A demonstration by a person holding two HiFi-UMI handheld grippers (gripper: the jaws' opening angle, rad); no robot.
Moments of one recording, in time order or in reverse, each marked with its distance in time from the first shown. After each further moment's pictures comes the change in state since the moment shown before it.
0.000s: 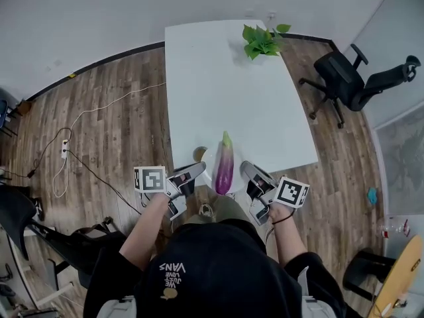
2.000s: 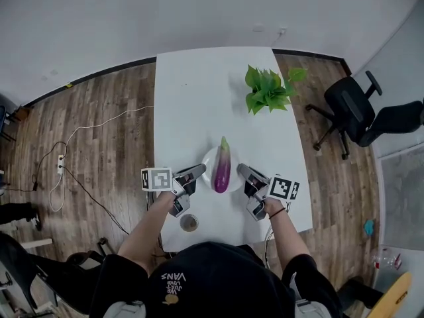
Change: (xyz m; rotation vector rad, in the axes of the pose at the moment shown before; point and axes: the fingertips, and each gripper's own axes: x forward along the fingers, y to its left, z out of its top) left arm 0.139 0.125 0.201 -0.031 -0.053 0.087; right arm 0.157 -0.141 0.186 -0.023 0.130 -0.074
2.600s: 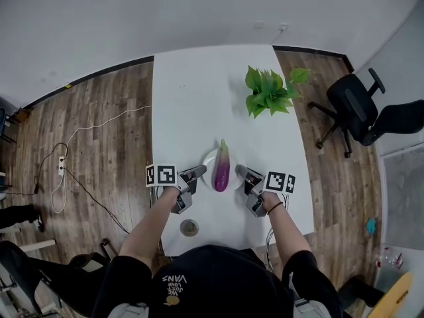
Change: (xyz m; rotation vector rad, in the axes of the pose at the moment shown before) left arm 0.019 0.051 0.001 -0.098 0.069 0.127; right arm 0.023 -0.048 -0.006 0.073 0.111 -0.117
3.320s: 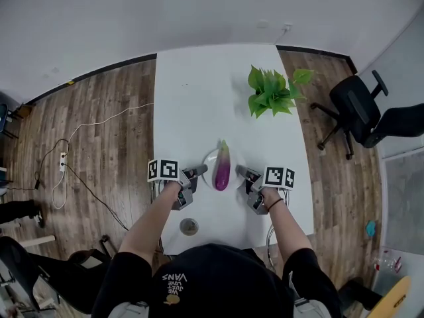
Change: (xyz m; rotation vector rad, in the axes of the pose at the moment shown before) left arm 0.007 0.017 -0.003 -0.070 0.048 0.071; right arm 0.008 -0.017 -0.006 0.040 0.103 -0.068
